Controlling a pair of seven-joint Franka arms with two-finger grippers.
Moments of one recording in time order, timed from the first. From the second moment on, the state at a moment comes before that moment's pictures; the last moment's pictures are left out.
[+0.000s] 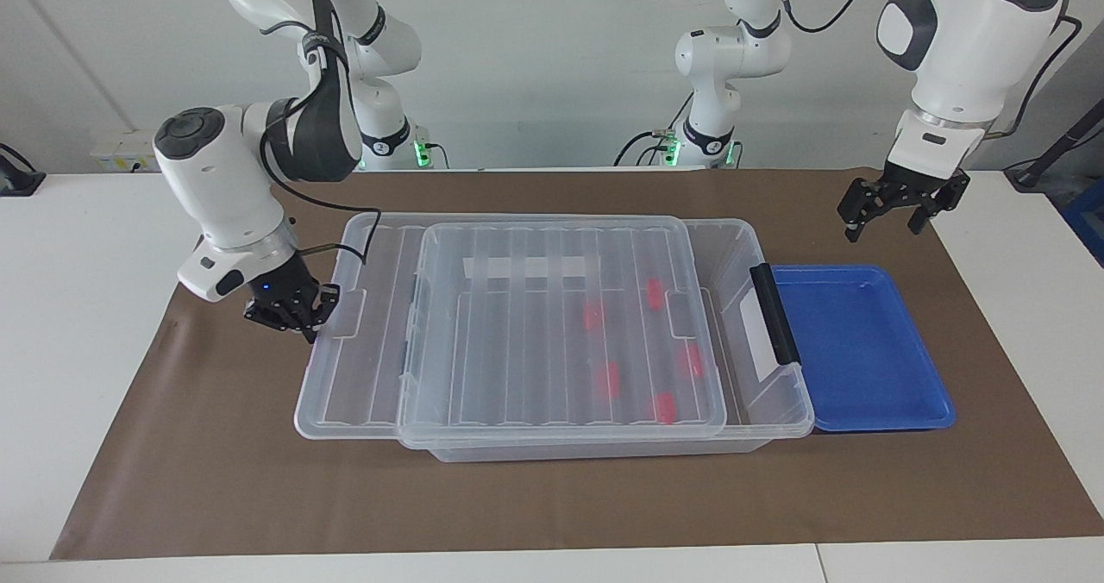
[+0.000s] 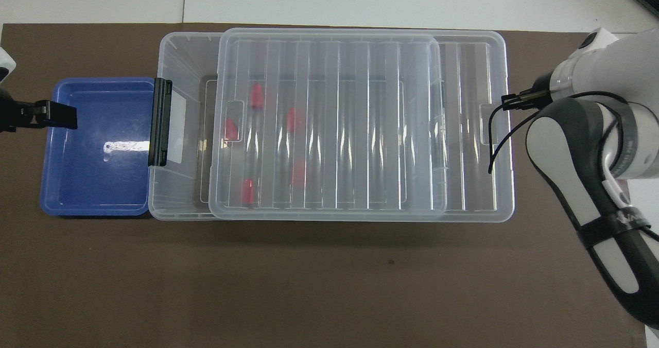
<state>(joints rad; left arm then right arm) -0.01 0.00 -0.02 -1.68 0.09 1.80 -0.04 0.16 0.23 -0.11 -1.72 0.08 2.11 -0.13</state>
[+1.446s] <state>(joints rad) -0.02 0.00 -0.02 -1.68 0.09 1.80 -0.04 0.27 0.22 -0.10 -1.75 0.09 2.10 0.01</state>
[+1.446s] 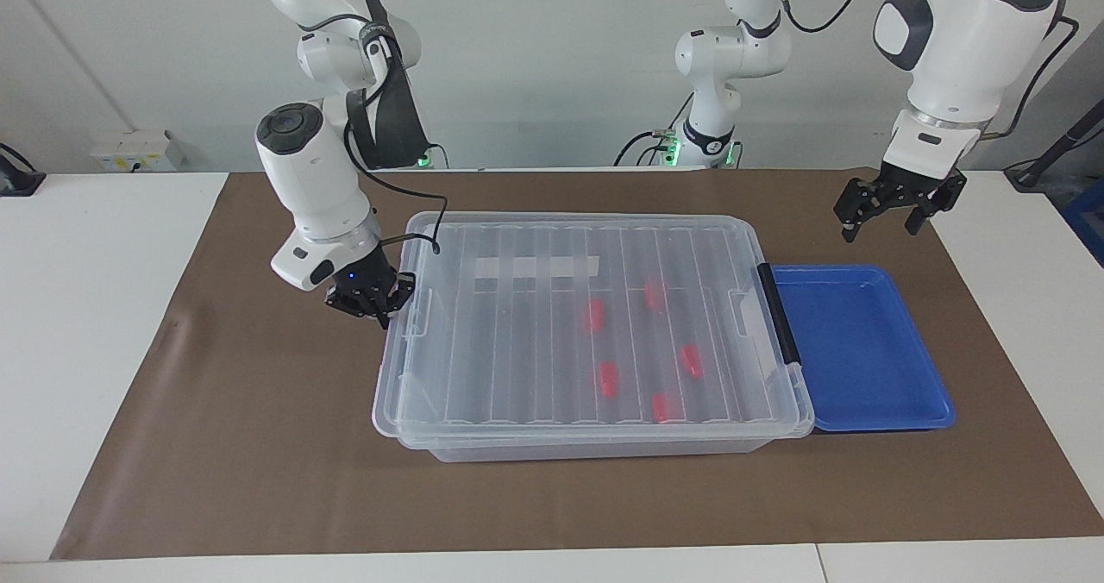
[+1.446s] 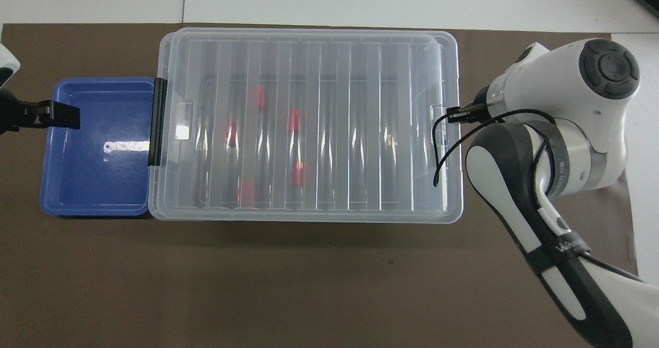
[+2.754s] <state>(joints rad) -0.07 0.00 -0.03 -1.68 0.02 1.77 -0.05 0.11 0.00 -0.13 -1.55 0.00 1.48 0.01</state>
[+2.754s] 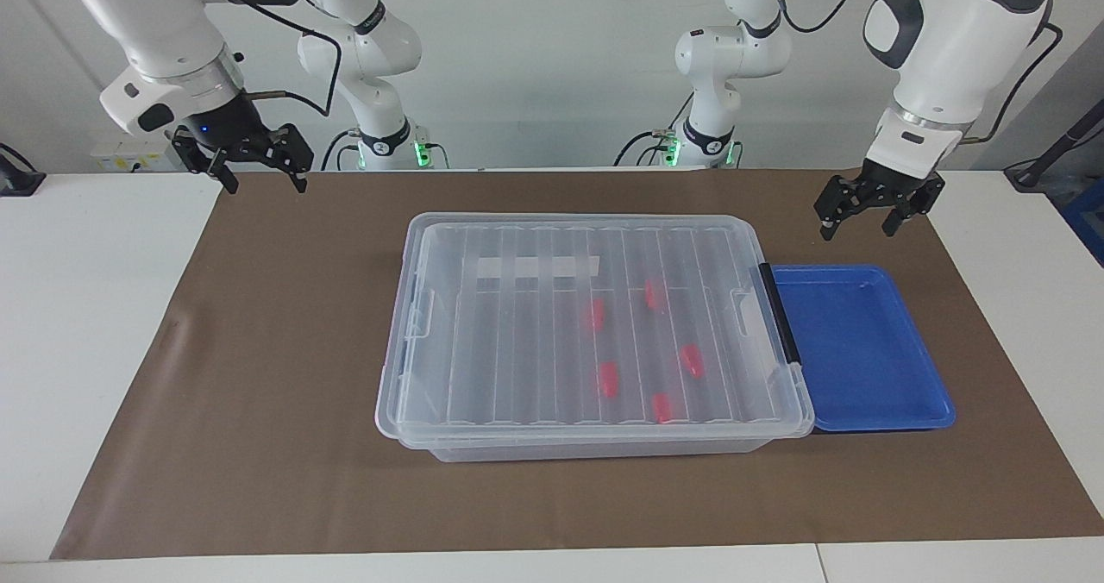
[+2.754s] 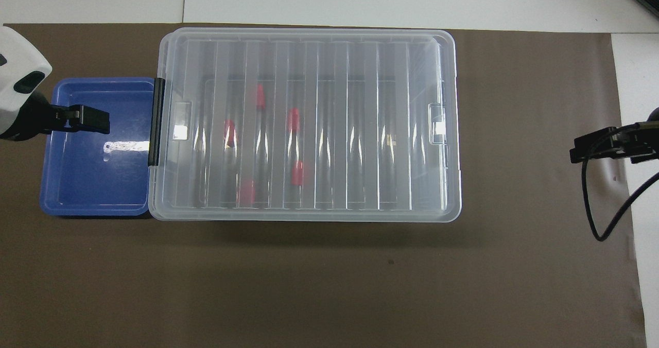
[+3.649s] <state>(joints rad) -0.07 -0.02 -0.03 -1.68 0.01 1.73 -0.05 0.11 0.00 -0.13 -1.56 -0.01 1.47 0.01</state>
